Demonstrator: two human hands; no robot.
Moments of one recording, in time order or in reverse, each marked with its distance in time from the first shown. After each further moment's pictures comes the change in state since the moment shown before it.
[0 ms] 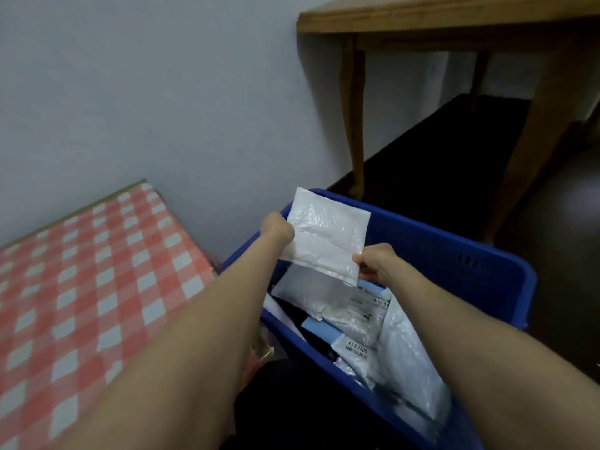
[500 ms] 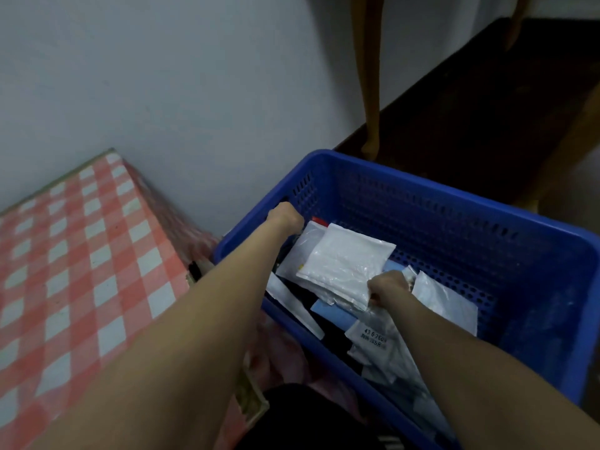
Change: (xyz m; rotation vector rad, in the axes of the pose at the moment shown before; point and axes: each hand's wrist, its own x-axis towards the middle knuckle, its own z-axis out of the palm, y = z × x) left_hand 0.064 -0.018 0.046 0.394 -0.224 -0.039; right_hand 0.106 0.106 0.048 -0.218 0.137 0.280
